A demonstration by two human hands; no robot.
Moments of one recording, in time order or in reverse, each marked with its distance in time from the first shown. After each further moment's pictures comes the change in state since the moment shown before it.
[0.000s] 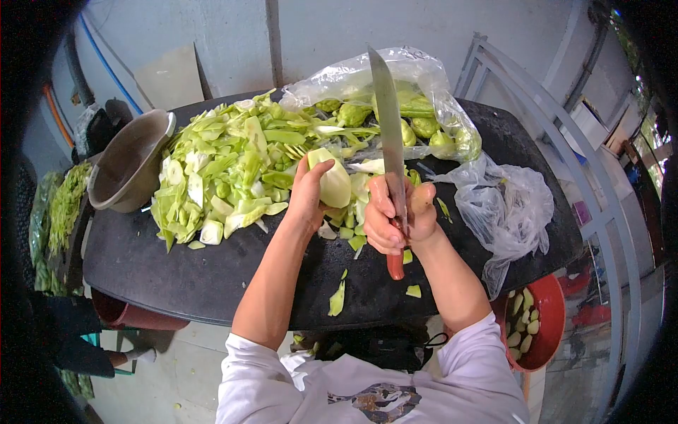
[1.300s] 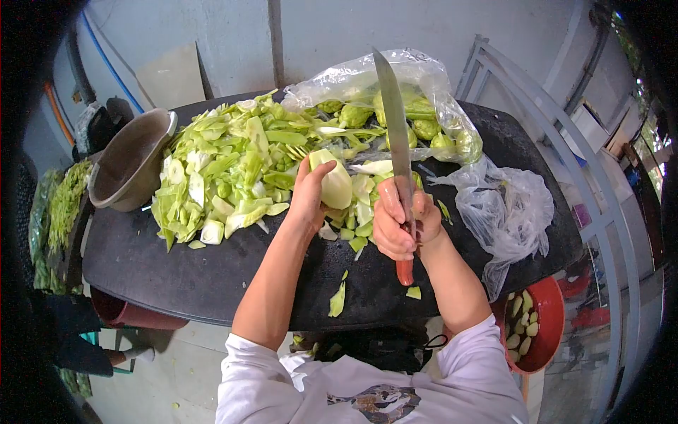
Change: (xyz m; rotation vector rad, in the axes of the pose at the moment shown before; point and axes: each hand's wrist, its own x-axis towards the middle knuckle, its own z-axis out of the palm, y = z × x) left_hand -0.008 0.007 0.006 -0.001 0.008 0.006; right_hand -0.001 -0.004 -0.001 0.118 -0.110 0.006
